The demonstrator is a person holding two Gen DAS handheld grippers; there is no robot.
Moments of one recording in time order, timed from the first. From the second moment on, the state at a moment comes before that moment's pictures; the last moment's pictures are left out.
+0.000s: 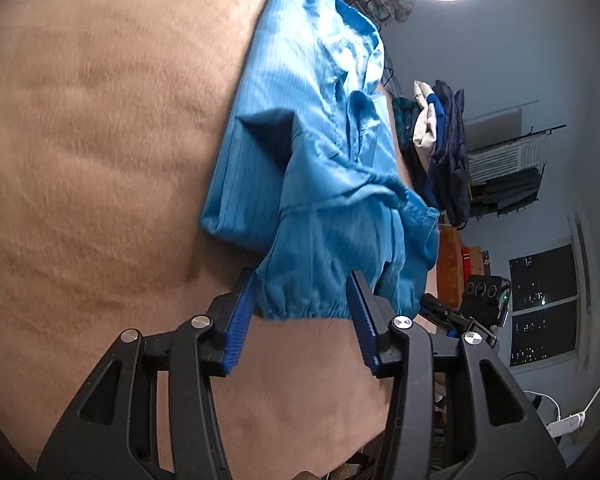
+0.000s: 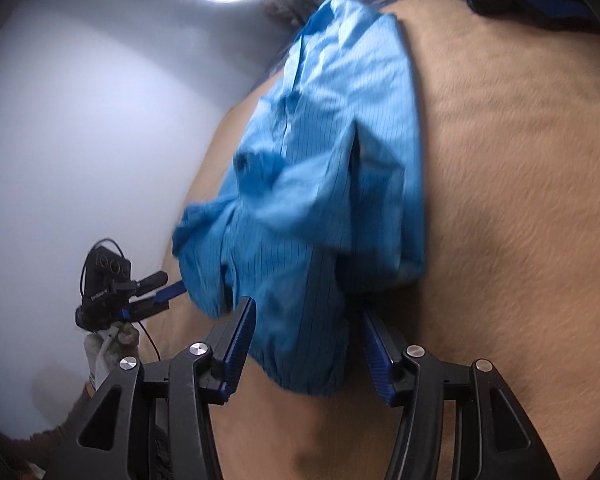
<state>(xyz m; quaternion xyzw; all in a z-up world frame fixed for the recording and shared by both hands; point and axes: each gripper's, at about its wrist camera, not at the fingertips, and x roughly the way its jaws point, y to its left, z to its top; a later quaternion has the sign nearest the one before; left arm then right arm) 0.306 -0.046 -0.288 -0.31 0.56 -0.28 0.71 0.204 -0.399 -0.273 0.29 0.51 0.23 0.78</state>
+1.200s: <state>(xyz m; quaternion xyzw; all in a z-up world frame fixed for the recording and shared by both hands) 0.318 -0.068 -0.300 -0.33 0.59 -0.28 0.68 0.299 -0.378 -0.246 0.32 0.43 0.22 0.81</state>
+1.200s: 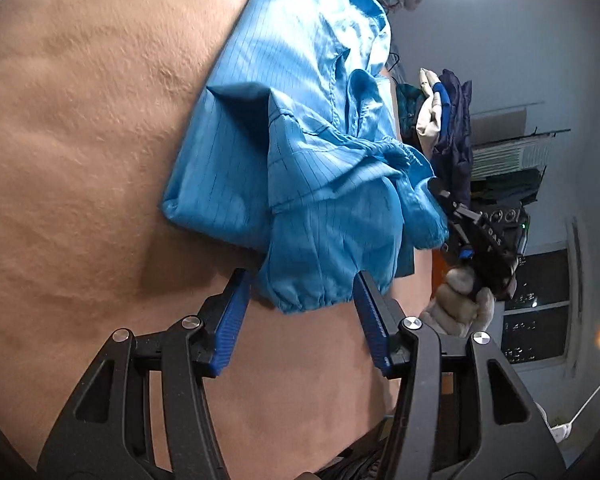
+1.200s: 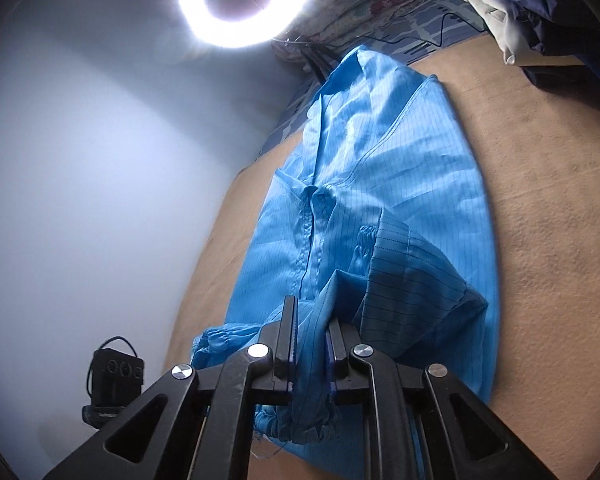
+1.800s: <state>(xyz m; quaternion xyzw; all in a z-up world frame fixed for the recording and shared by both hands) 0.395 -0.071 -0.253 -0.42 0.47 -0.26 0.73 0.327 -0.379 -0.230 0.35 0.41 0.18 0.82</state>
